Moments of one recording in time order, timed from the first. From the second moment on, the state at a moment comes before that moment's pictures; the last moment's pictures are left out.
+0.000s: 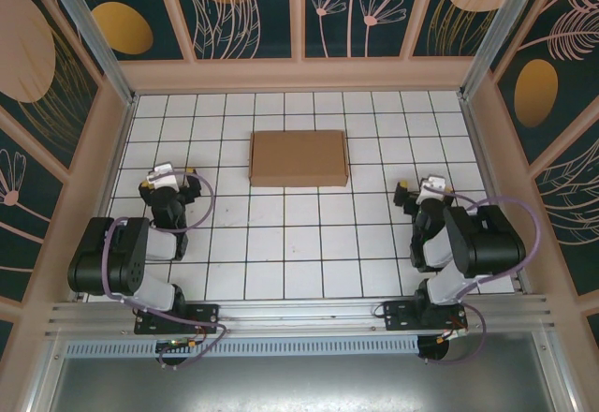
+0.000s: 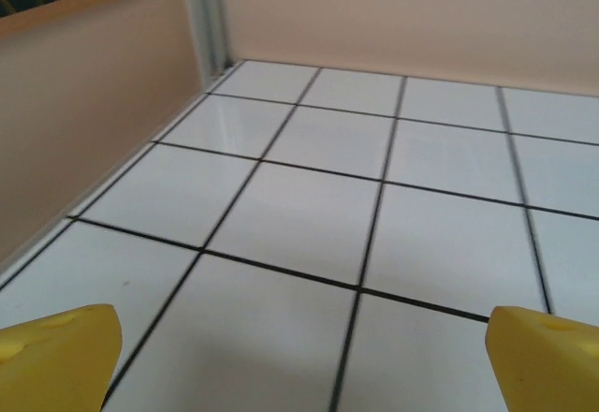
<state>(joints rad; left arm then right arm) -0.02 1.52 0.22 1.08 -0.26 -0.09 0.06 1.59 0.08 1.25 0.22 0.04</state>
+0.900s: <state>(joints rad) -0.02 1.53 0.24 1.14 -0.14 -0.08 -0.02 1.58 0.21 1.24 0.02 0.10</state>
